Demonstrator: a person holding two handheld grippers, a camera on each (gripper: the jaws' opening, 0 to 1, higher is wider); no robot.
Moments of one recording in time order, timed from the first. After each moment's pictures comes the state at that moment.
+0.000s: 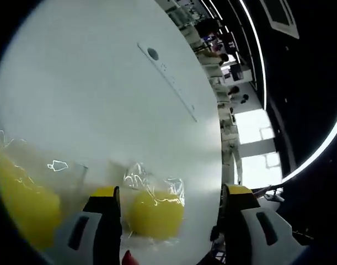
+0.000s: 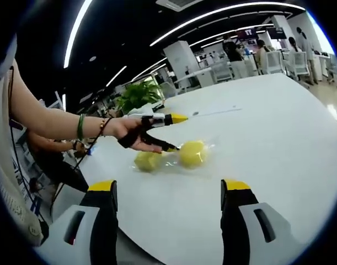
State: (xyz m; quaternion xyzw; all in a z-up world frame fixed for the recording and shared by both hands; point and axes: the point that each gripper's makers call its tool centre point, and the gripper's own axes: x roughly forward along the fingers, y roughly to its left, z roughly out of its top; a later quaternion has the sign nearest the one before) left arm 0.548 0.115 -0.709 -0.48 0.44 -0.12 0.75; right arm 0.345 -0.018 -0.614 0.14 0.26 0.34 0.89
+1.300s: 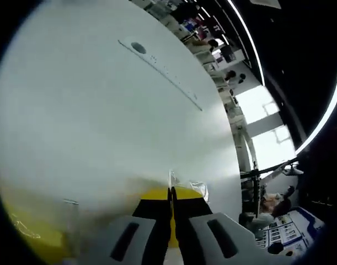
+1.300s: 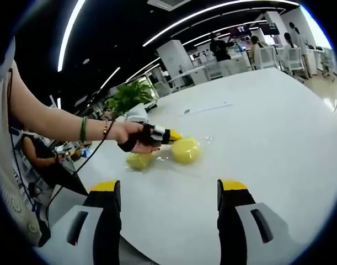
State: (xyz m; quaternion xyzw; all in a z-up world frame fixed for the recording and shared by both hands) left arm 0.553 0.107 -0.731 -0.38 0.45 -0.16 0.79; right arm 0.349 -0.036 -0.625 0.15 0.27 0.32 0.89
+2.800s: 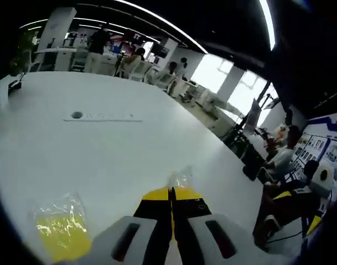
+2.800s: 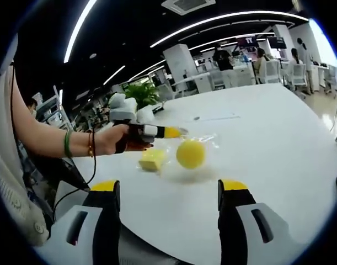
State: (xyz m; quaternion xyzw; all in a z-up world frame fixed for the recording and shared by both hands) left arm 0.475 0.092 -0.625 -0.11 0.30 -0.34 0.88; right arm 0.307 -0.002 -0.583 0.11 0.25 0.32 0.91
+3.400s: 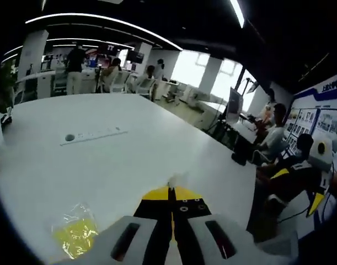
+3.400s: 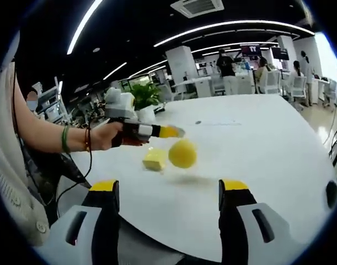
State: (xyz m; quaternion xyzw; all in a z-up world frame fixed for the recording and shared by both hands) left arm 0.444 0.104 -0.588 -0.07 0.27 -0.39 0.88; right arm 0.282 0.010 -0.558 0.07 0.24 0.31 0.92
